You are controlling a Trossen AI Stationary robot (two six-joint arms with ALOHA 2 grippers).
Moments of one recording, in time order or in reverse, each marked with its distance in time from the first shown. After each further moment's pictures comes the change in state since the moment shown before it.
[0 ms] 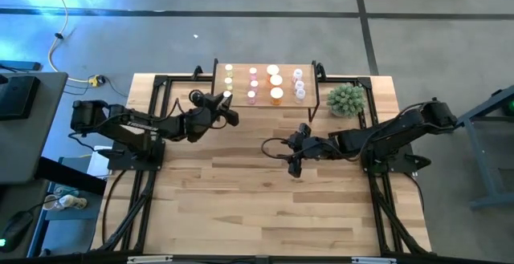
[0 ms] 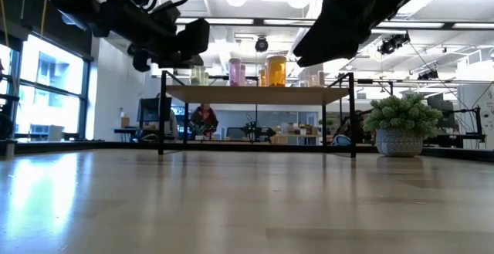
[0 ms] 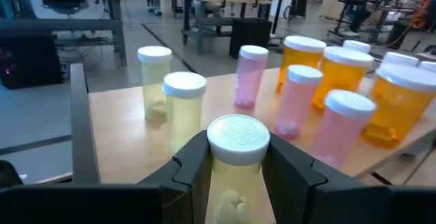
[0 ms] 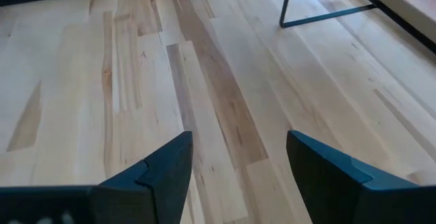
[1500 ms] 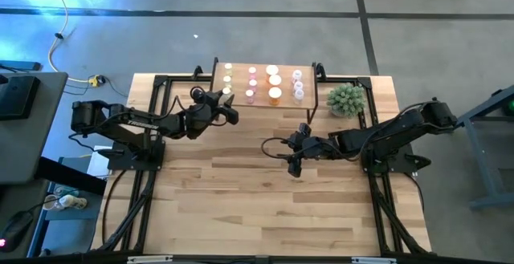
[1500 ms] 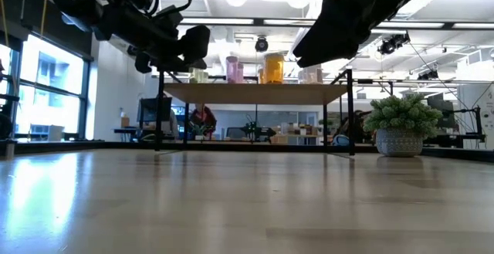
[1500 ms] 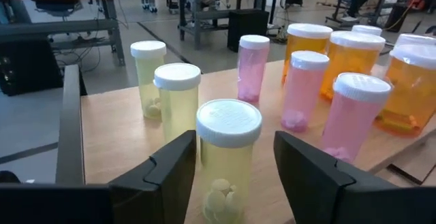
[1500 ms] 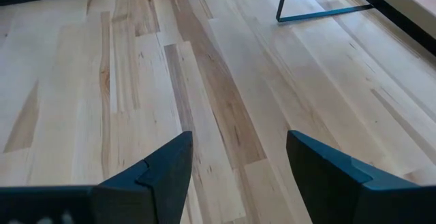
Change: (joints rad) left arm 0.069 0.002 0.000 -0.020 0.075 0.054; right arm 0.000 0.001 0.000 -0.001 0.003 0.000
